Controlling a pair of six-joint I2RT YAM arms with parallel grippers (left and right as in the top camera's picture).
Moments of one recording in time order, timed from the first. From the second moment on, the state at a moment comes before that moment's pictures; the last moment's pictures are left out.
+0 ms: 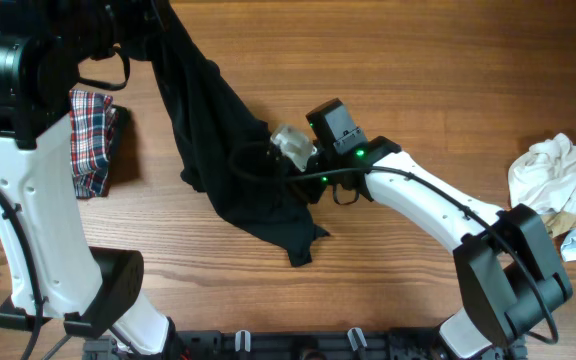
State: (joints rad) left arm -0.14 1.84 2.72 -1.46 0.18 -0.37; right arm 0.57 1.75 1.09 -0.38 -0.44 -0.33
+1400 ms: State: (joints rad) left arm -0.19 1.75 2.72 -1.43 0.13 -0.36; right arm 0.38 0.92 1.08 -0.65 0.01 -0.05
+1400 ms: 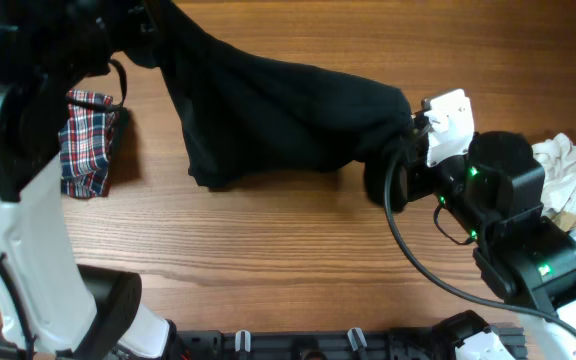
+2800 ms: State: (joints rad) left arm -0.19 1.92 2.71 -0.84 0.28 -0.04; right arm 0.08 1.23 1.08 -0.04 -0.11 -0.29
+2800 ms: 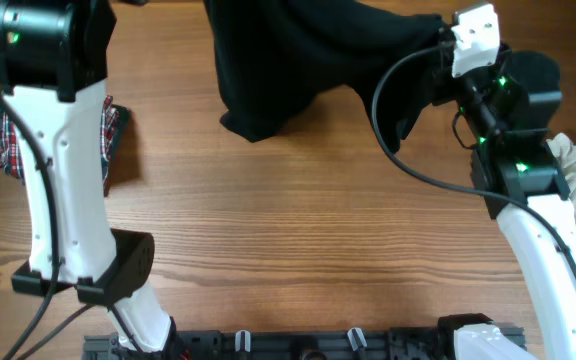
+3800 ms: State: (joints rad) left arm -0.26 1.92 2.72 -1.08 -0.05 0.01; right arm 0.08 1.29 1.22 -0.32 -0.28 -0.27
